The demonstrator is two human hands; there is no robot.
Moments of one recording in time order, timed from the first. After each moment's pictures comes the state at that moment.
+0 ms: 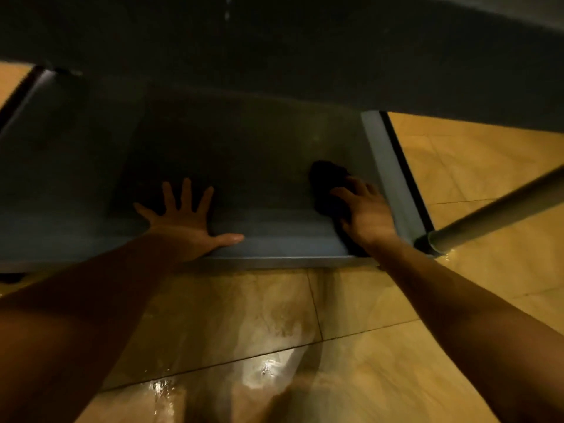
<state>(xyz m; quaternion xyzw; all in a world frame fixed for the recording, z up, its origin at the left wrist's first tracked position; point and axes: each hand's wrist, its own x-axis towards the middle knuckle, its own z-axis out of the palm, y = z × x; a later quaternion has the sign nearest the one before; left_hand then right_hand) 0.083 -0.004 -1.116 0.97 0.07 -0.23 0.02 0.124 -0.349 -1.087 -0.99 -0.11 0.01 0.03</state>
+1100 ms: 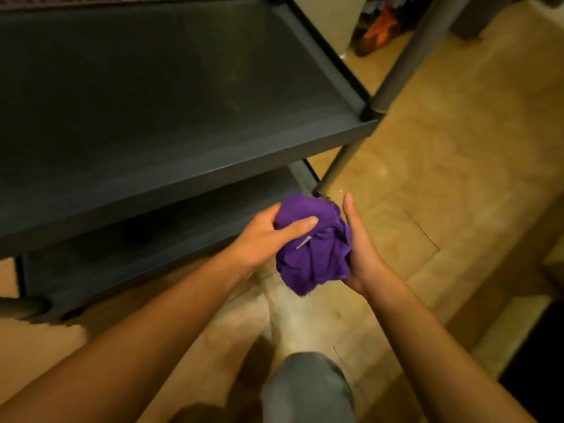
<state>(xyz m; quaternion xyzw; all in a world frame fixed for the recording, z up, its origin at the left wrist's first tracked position) -0.067 -0.140 -0.807 0.61 -0.10 -0.35 0.71 -0.138 -0.292 -0.782 -0.44 0.29 0.09 0.84</state>
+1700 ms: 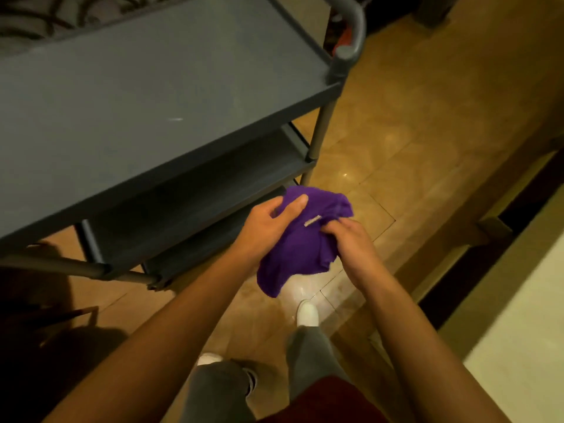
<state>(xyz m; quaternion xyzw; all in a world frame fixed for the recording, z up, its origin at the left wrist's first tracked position) -0.176 -0.126 -0.367 0.71 -0.07 -0.32 0.62 -0.267 -0.272 -0.380 -0.61 0.32 0.01 0.72</state>
